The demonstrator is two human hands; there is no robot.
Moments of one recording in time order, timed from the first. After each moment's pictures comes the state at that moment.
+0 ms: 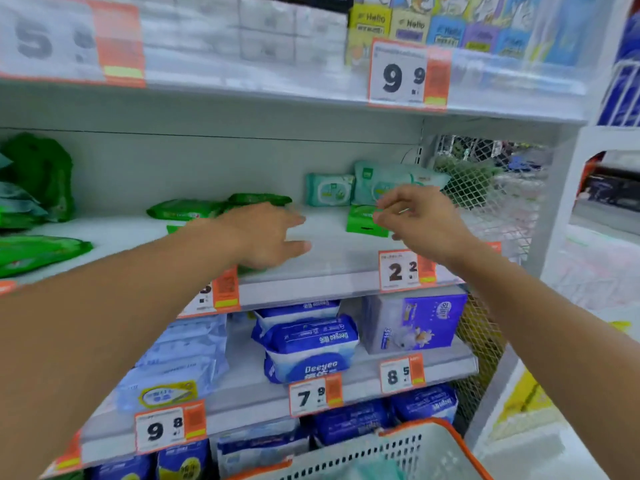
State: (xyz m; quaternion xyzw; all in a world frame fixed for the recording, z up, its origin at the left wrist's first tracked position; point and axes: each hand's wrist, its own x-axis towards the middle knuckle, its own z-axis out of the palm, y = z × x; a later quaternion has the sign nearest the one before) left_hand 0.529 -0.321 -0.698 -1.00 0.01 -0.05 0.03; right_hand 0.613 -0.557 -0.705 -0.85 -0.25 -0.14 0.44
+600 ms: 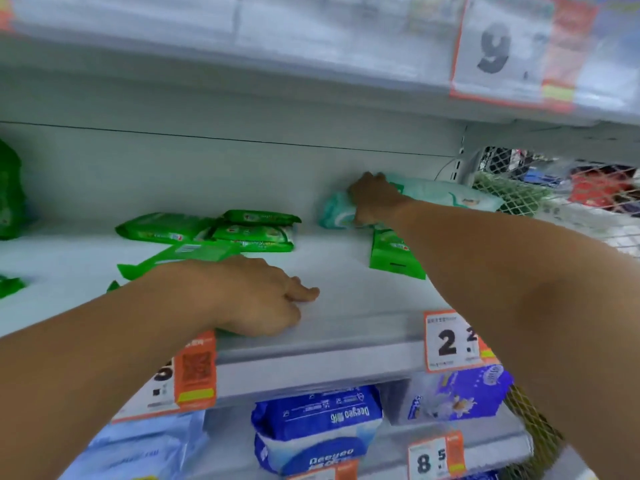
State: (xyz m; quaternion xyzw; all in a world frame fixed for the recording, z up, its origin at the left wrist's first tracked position) left_hand 0.577 -0.300 -0.712 -0.99 0.01 0.14 0.02; right_hand 0.848 -0.414 -0.698 -0.95 -0.26 -0.17 -0.08
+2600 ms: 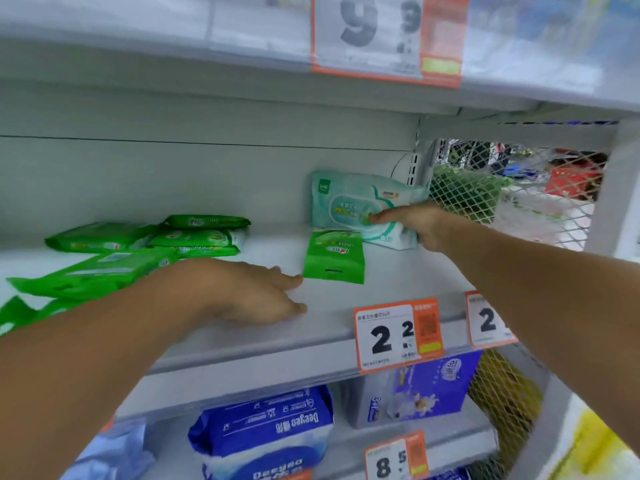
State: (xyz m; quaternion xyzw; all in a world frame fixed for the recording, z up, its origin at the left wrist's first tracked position) left_hand 0.632 -0.356 -0.725 -0.98 -0.07 0.16 -0.06; right_hand 0.871 -0.578 -0.731 -0.80 -0.06 0.06 0.59
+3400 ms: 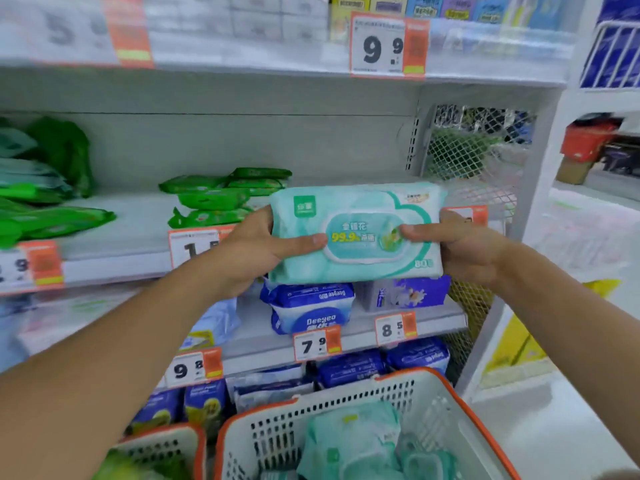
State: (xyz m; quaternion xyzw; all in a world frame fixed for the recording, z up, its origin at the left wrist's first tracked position) left_hand 0.451 -0.368 -0.747 -0.74 0.02 -0.09 -0.67; right_hand 0.559 -0.626 -0.743 -0.61 -0.26 0.29 0.69
